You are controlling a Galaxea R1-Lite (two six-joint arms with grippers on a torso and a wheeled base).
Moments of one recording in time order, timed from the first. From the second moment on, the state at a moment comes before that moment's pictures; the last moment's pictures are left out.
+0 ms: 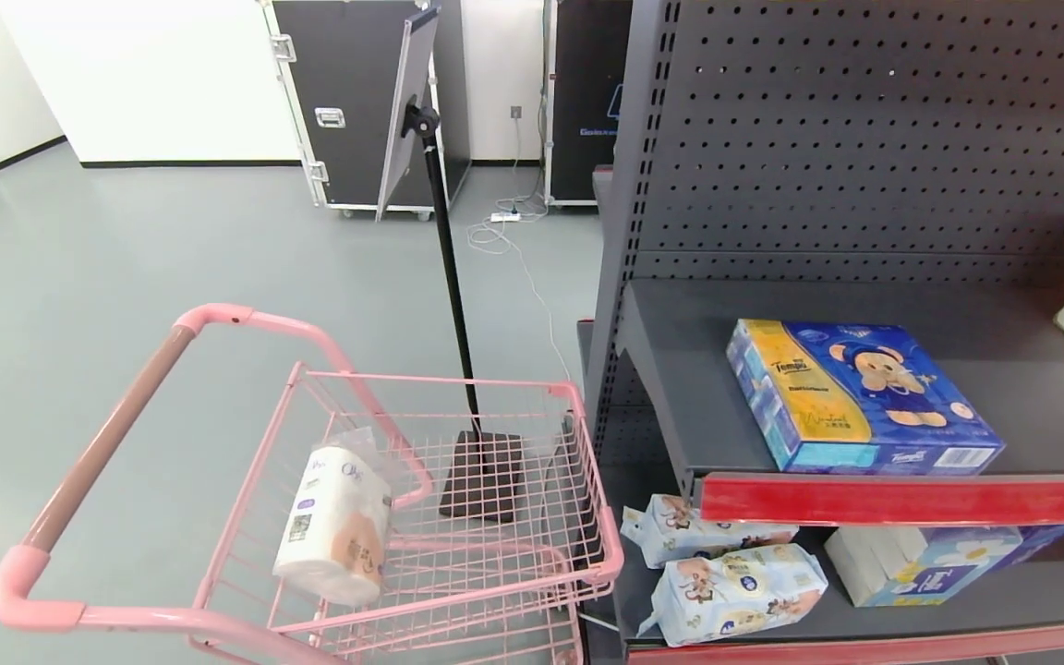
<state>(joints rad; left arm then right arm) -0.08 0.00 0.00 0.00 0.04 0.00 0.00 0.00 0.00 0.00 -0.02 -0.03</state>
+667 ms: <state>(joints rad) -0.08 0.00 0.00 0.00 0.04 0.00 0.00 0.00 0.00 0.00 -0.02 -0.03</state>
